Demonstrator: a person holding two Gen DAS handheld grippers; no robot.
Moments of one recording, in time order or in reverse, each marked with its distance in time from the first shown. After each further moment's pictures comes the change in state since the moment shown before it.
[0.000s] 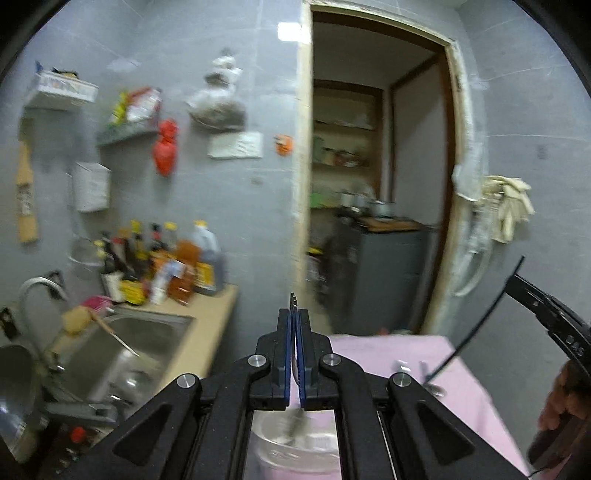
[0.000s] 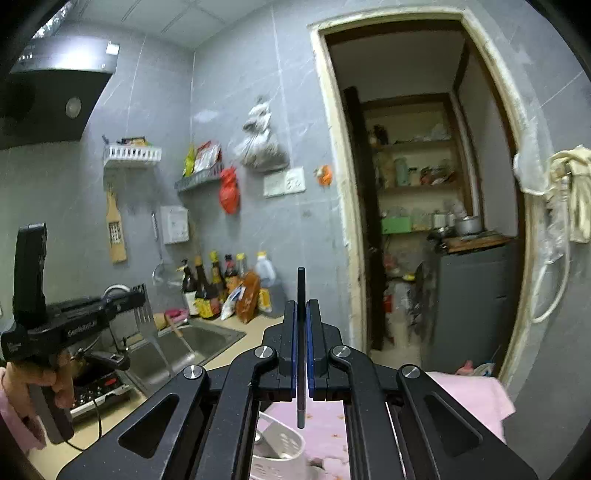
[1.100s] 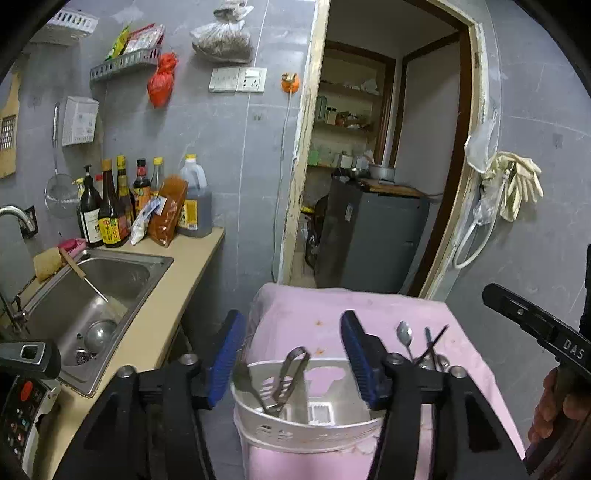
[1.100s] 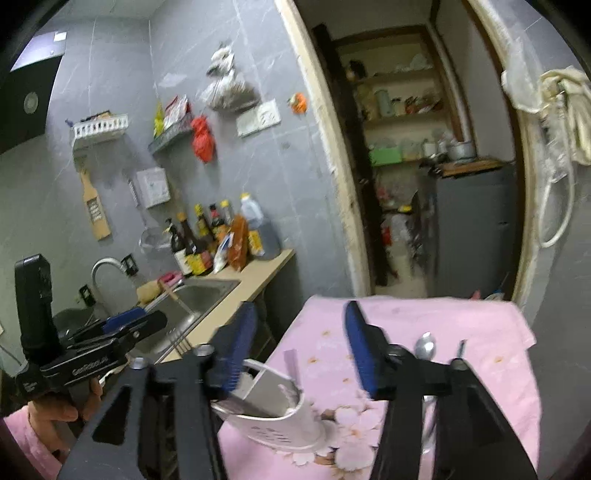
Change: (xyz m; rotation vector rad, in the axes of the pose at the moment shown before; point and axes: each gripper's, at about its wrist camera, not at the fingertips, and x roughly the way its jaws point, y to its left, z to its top) left arm 0.063 -0.002 -0.069 -0.085 0.158 -0.087; right arm 0.018 -0.037 -0.061 0.149 0.169 -0.066
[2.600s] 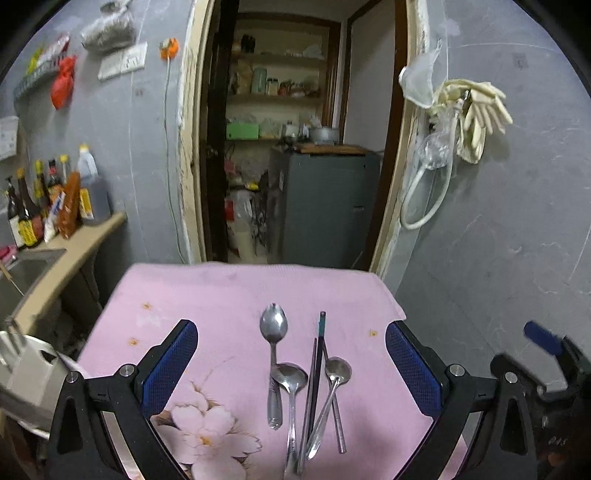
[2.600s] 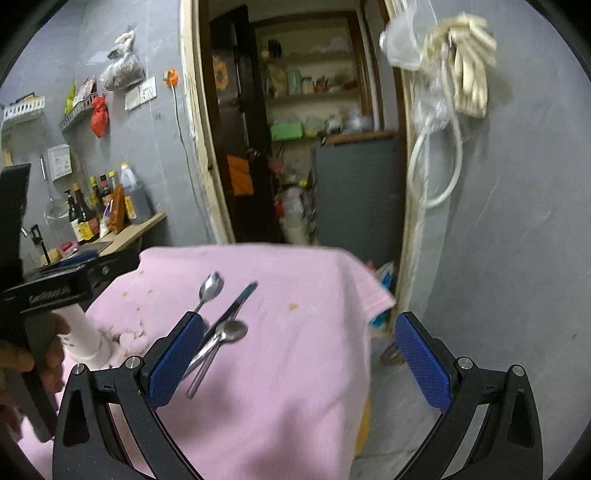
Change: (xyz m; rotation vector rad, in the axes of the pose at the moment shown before) left arm 0.124 -0.239 -0.056 0.093 0.097 -0.083; right arm -0.012 -0.244 -0.072 0.051 0.170 -0.272
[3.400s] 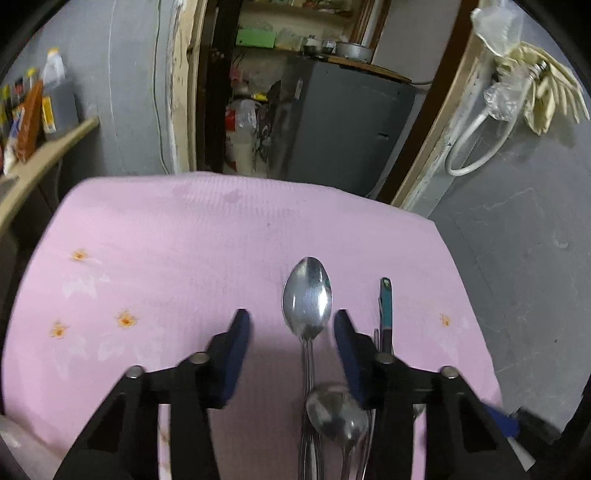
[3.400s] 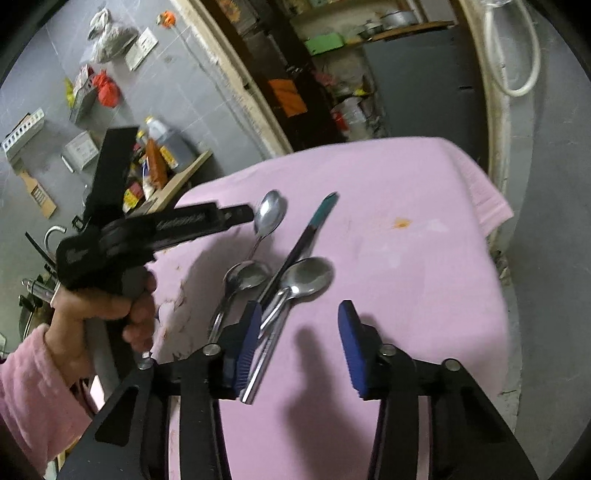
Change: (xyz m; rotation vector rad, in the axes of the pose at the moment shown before) left arm 0.156 0.046 -0.011 -0.128 0.339 -0.044; right arm 0.130 0.053 -0.046 0.099 0.304 0.312
